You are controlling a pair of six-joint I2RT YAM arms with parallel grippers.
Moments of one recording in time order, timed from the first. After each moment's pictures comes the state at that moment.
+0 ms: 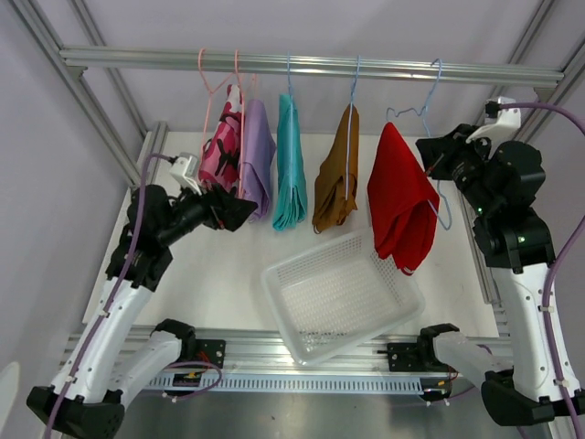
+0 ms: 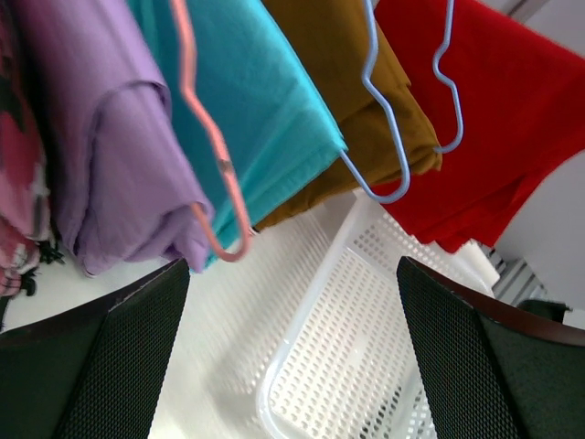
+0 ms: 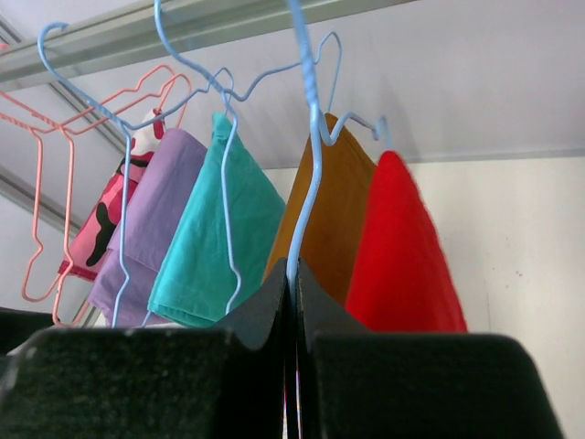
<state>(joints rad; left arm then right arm) -0.24 0.81 0.93 -0.29 0.46 -0.41 0.17 1.00 1.49 -0.51 -0.14 0.37</state>
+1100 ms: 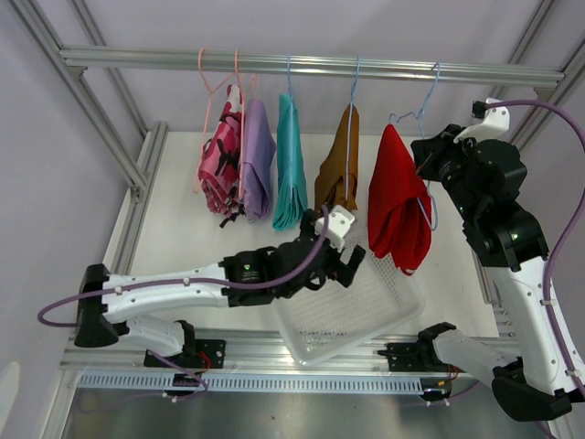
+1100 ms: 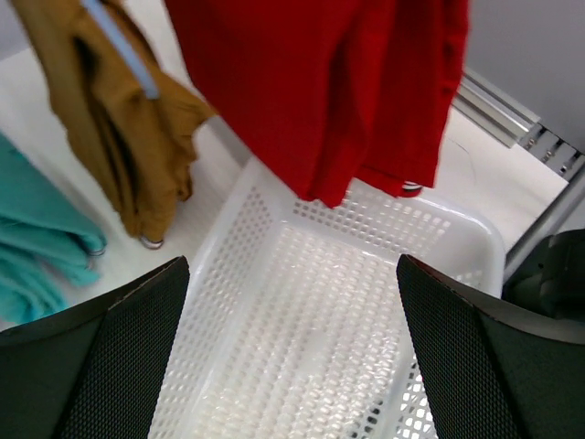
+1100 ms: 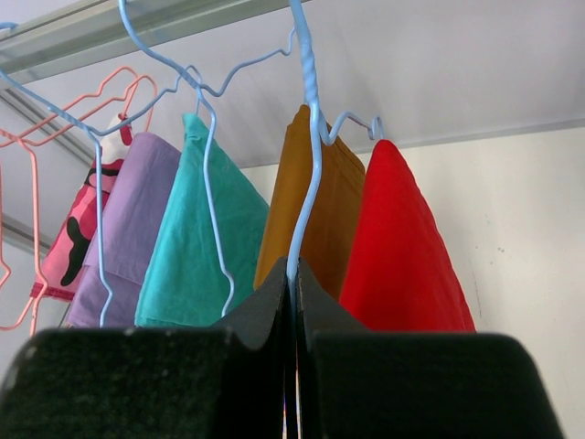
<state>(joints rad) -1.32 1.31 1.19 -0.22 -0.54 -0.25 0.37 1.03 1.52 -0.56 0.17 0.39</state>
